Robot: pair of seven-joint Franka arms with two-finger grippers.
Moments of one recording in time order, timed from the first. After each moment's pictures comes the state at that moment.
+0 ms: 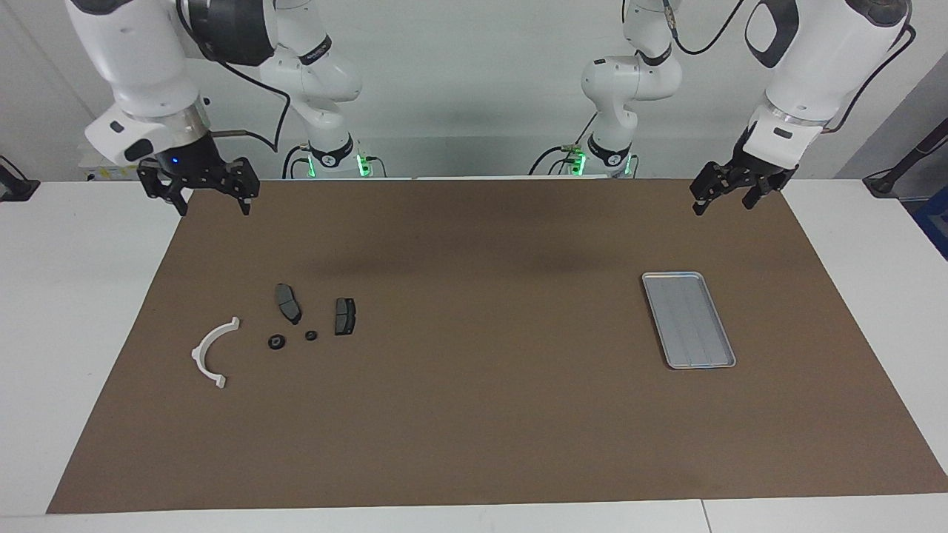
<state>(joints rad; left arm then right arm) -0.05 -0.02 -0.04 -1.63 -0.02 1.60 -0.16 -0.22 -0.02 0.17 -1.55 -0.06 1.55 -0.08</state>
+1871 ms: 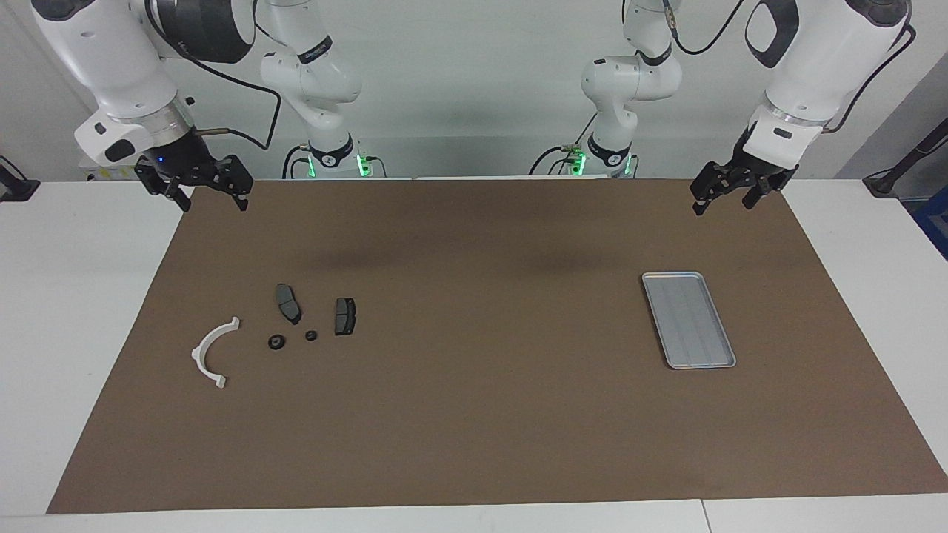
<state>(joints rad) -0.05 -0.02 -0.04 -1.63 -0.02 1.60 -0.16 -0.24 -0.05 0.16 -1.68 0.00 1.59 -0.07</state>
